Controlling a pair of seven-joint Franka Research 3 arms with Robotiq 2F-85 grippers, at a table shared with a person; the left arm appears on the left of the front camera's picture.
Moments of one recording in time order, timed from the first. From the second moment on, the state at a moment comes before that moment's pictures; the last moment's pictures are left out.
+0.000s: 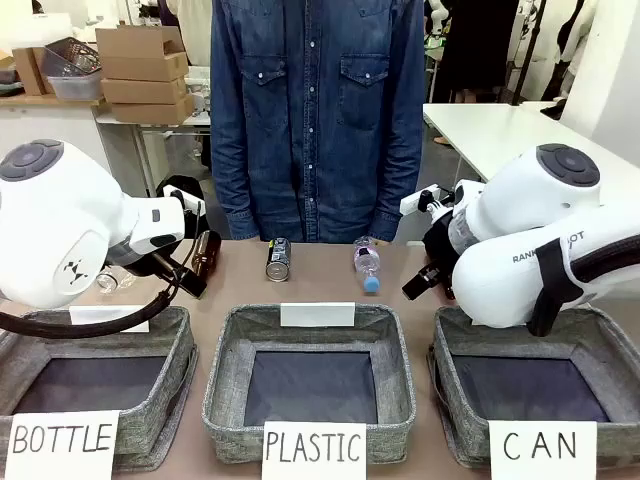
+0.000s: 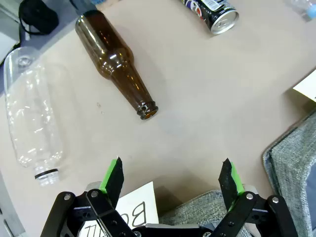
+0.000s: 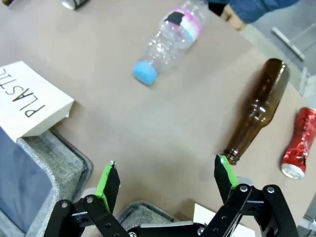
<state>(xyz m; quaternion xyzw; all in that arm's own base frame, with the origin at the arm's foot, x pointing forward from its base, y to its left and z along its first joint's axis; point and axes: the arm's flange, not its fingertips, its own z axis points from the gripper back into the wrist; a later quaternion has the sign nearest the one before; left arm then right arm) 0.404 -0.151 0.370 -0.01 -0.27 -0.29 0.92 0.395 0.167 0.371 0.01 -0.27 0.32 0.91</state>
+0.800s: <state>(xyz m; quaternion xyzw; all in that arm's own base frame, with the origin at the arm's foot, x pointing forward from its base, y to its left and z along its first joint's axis) 0.404 -0.151 0.370 -0.01 -0.27 -0.29 0.92 0.395 0.167 0.371 0.01 -0.27 0.32 0.91</state>
